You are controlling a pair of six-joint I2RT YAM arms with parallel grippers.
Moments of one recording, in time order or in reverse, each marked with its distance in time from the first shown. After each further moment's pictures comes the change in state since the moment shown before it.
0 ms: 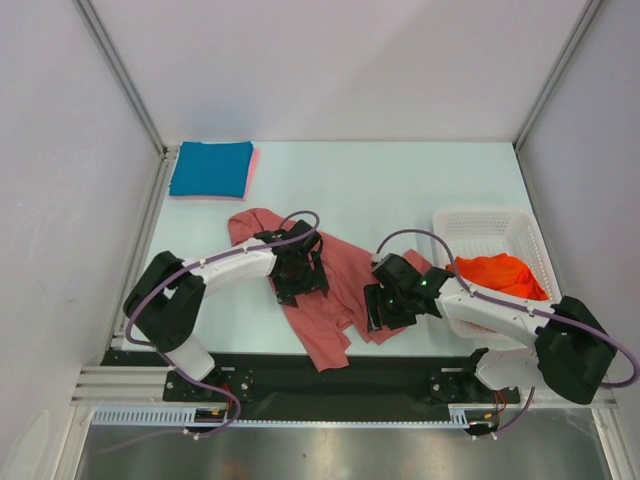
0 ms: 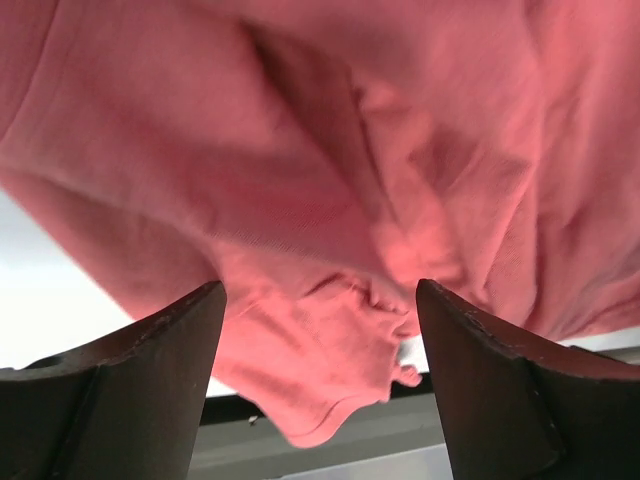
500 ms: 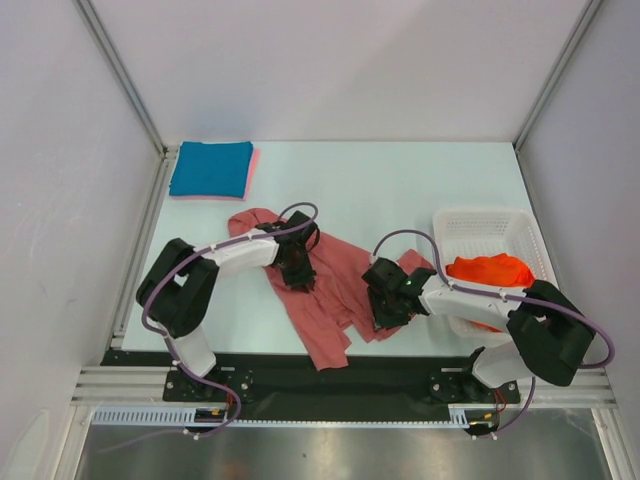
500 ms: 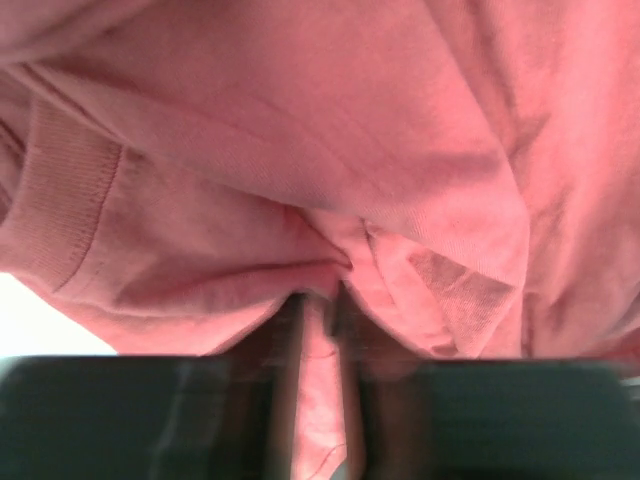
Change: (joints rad) left arm 0.081 0.122 0.063 0.066 0.002 0.054; right arm 0.034 0.153 0.003 0.064 0.129 0.043
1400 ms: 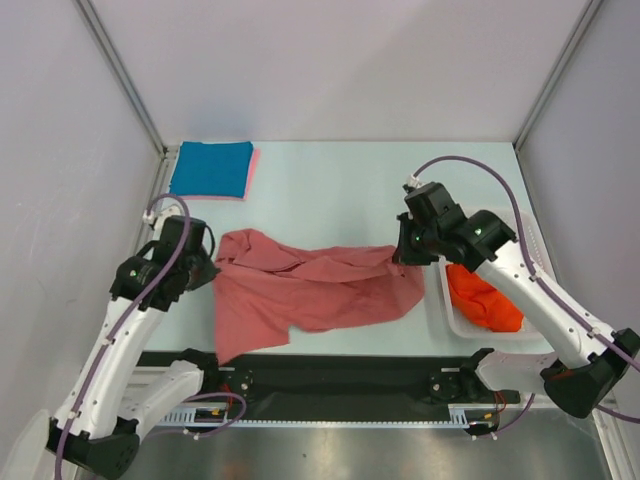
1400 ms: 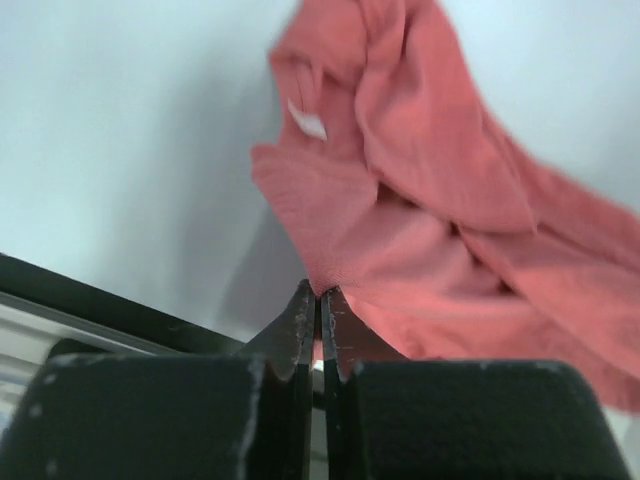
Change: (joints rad) left arm 0.299 -0.878 0.026 -0.550 -0.392 0.189; right arm -0.208 -0.205 0.600 -0.486 0.035 -0.126
